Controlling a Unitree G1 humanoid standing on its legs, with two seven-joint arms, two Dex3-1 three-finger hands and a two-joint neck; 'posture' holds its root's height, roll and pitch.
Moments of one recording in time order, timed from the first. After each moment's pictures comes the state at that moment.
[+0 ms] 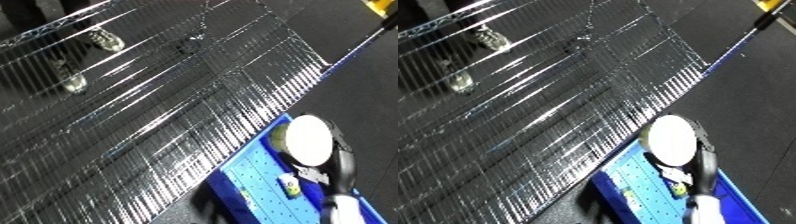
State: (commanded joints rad) left arm -0.17 0.36 -0.10 0.20 -0.78 -0.14 -0.09; right arm -0.10 -0.49 -0.15 0.21 0.56 -0.47 -0.35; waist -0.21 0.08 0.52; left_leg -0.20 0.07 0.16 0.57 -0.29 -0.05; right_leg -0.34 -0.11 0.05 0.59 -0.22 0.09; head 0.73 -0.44
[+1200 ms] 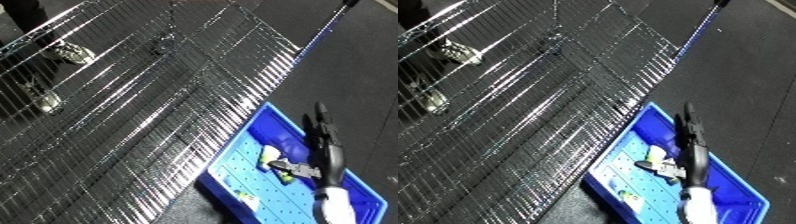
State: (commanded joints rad) left arm -0.19 0.31 -0.15 0.23 -0.81 -0.17 -0.06; right arm -0.12 -0.52 -0.15 0.23 0.48 -0.44 -0.26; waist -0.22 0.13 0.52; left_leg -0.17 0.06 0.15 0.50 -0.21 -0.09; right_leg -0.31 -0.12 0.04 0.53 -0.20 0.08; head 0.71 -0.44
